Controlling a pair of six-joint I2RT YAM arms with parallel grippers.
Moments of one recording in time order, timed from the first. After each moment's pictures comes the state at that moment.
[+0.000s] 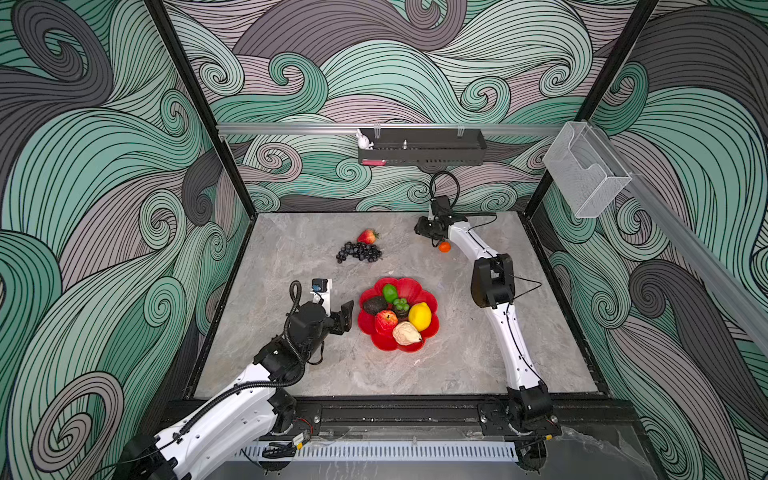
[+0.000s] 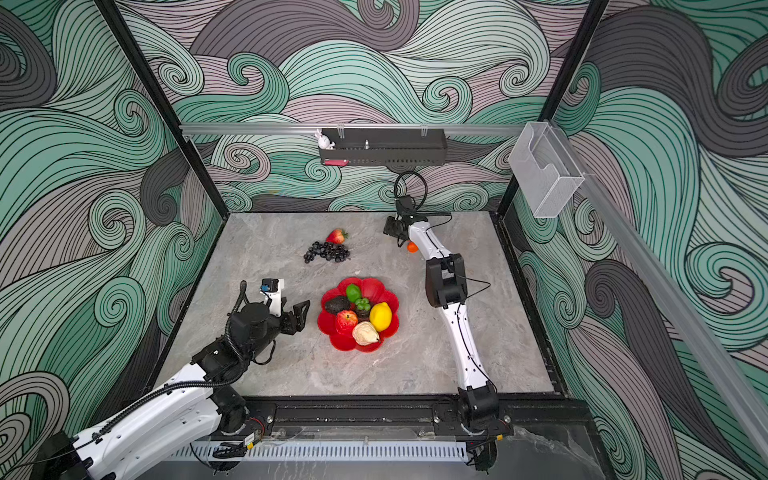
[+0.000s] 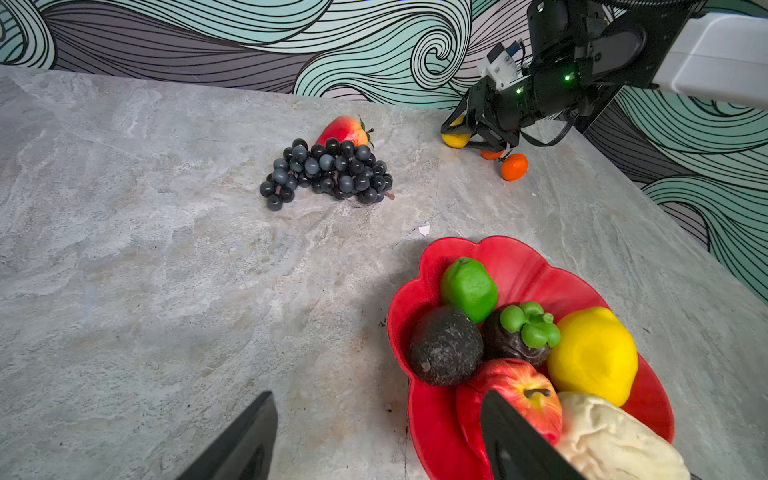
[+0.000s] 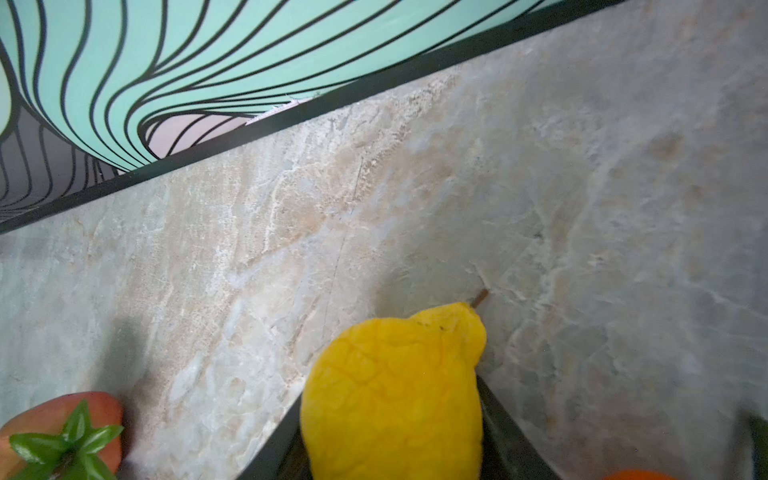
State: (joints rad) left arm -0.62 0.74 0.38 -0.08 -0.25 -0.37; right arm 0.27 2.73 2.47 -0.60 -0.14 0.45
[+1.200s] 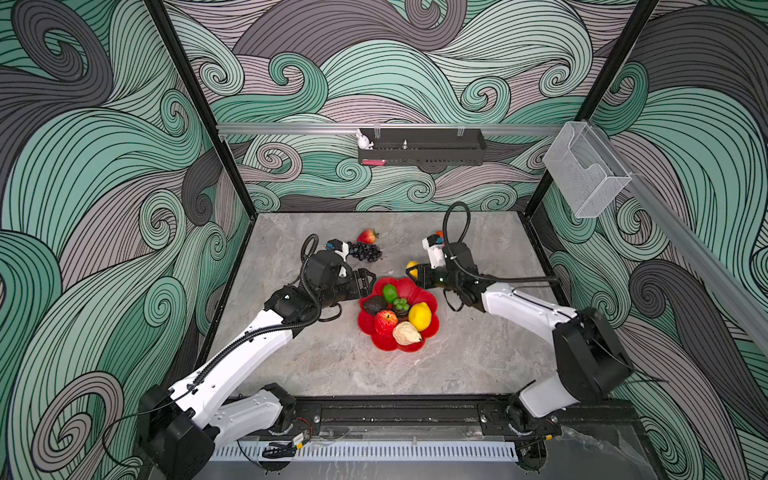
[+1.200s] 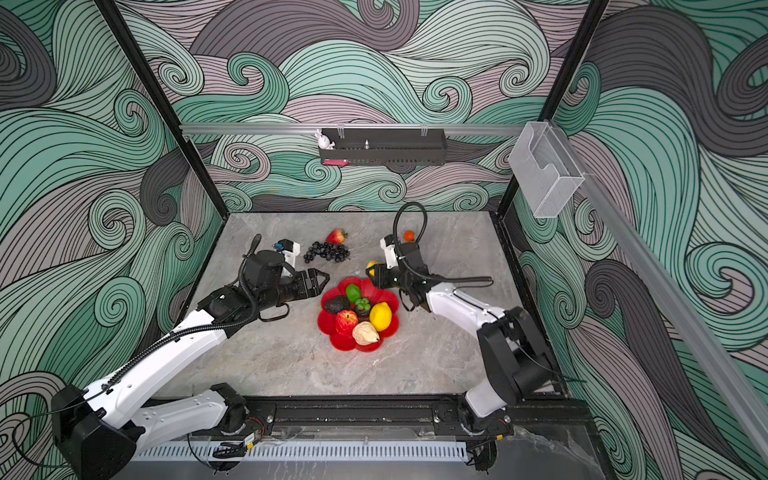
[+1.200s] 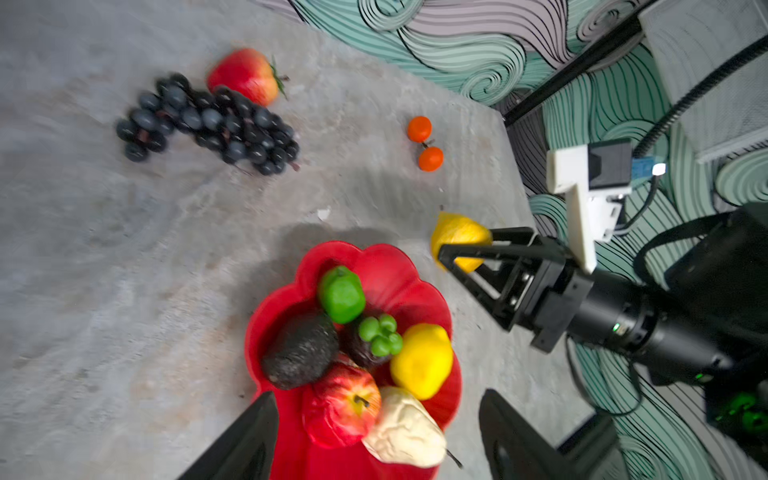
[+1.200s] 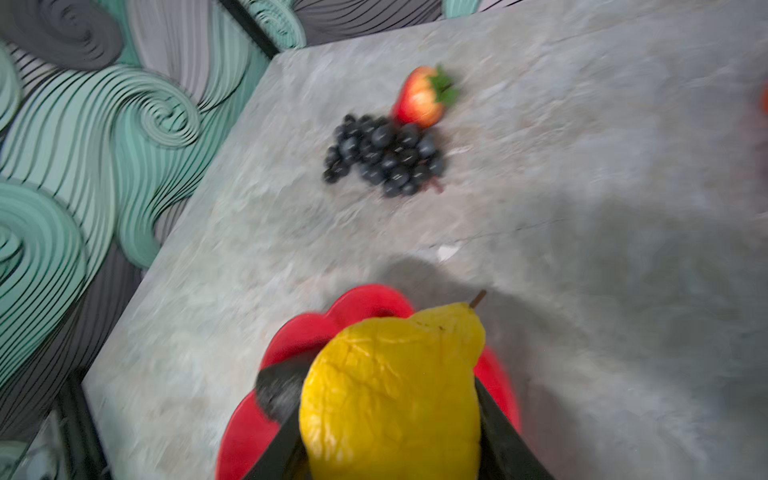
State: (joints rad) left arm -0.58 1.10 0.96 -0.47 0.10 -0.68; right arm 0.55 1.51 0.88 0.04 -0.27 0.34
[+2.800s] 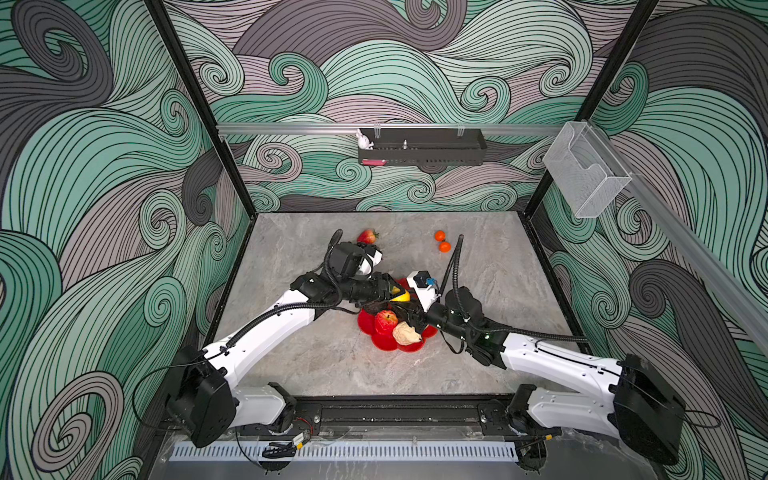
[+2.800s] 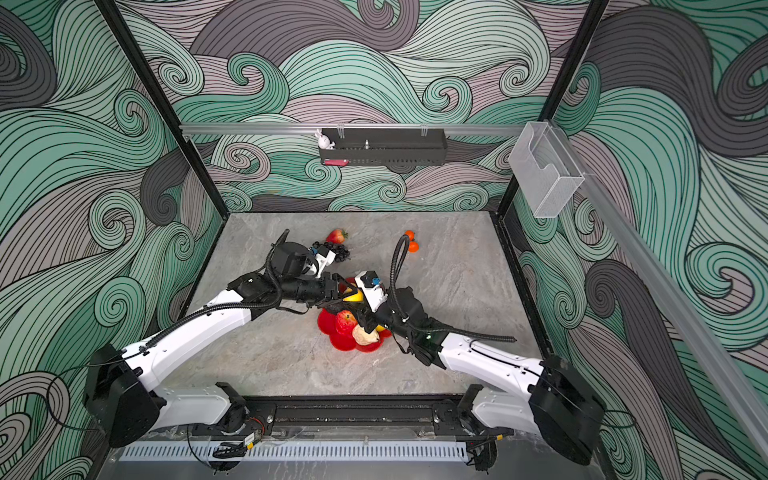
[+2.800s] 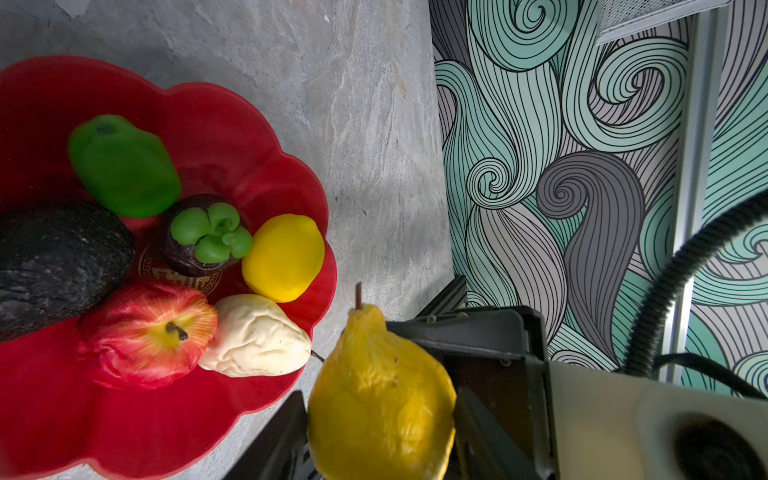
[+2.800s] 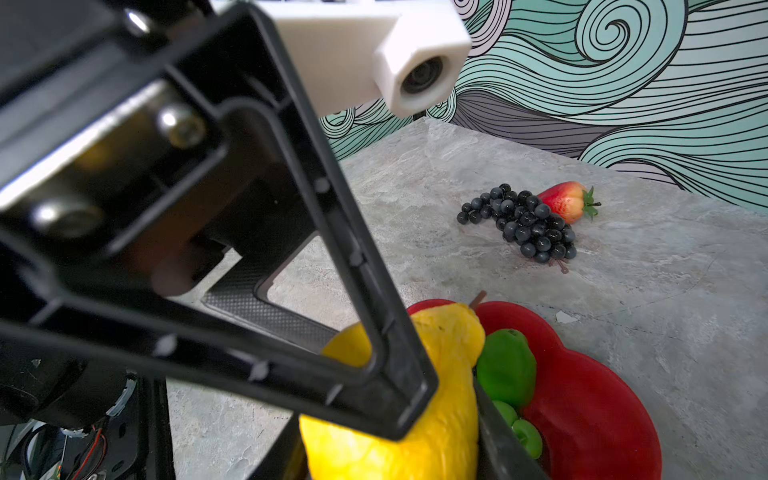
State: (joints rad) left arm -0.63 1.31 1.05 -0.44 0.55 -0.82; right arm 0.89 1.19 0.59 0.32 -0.08 0.12
